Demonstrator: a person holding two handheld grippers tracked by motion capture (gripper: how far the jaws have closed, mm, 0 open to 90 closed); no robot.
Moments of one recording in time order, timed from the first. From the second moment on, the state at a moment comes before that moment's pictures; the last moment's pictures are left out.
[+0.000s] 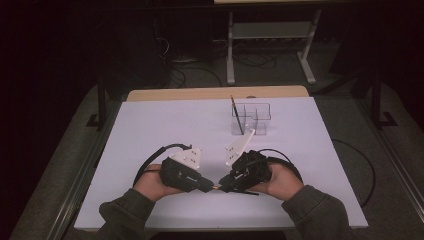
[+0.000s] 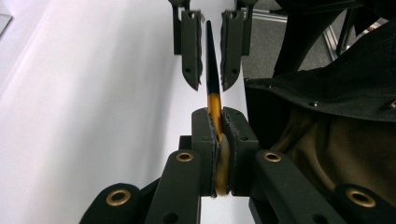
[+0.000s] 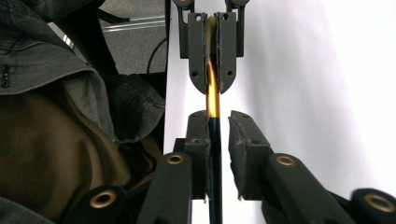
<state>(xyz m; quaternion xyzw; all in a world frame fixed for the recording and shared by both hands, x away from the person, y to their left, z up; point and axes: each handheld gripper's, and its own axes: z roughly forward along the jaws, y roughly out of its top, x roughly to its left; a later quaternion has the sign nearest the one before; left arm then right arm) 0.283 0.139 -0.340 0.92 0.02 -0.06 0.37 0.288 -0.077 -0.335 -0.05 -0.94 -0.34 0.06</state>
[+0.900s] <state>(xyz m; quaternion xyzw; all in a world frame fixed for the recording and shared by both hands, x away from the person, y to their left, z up) 0.285 0.133 -0.339 0.93 0.02 -0.06 0.36 0.290 -0.065 -0.350 -0.03 -0.95 -0.31 0.08</state>
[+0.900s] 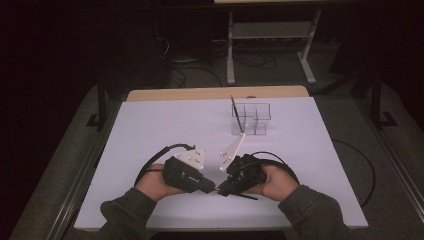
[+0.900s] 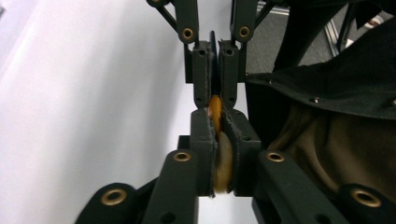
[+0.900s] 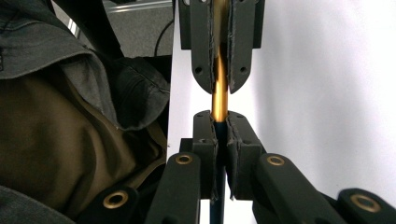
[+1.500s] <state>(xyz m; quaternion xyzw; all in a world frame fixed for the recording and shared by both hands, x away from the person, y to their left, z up) 0.284 0.165 -0.342 0.92 0.08 -0.03 0.39 0.301 -0.111 -0.358 -0.09 -0.94 -0.33 0.07</state>
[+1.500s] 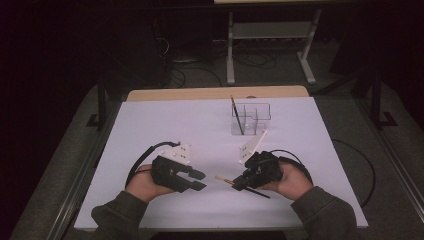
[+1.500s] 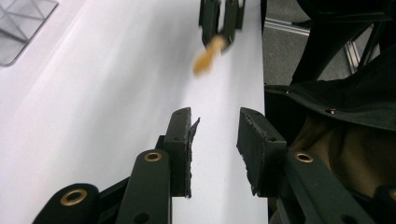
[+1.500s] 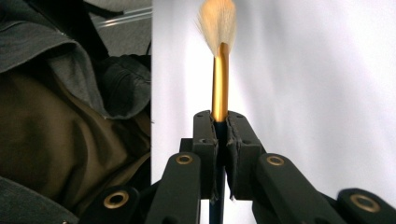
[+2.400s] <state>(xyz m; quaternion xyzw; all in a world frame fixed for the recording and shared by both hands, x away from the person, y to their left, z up) 0.280 0.193 -0.363 0.90 0.12 -0.01 0.42 0.354 -0.176 -0.335 -0.20 -0.89 -0.40 0.03</state>
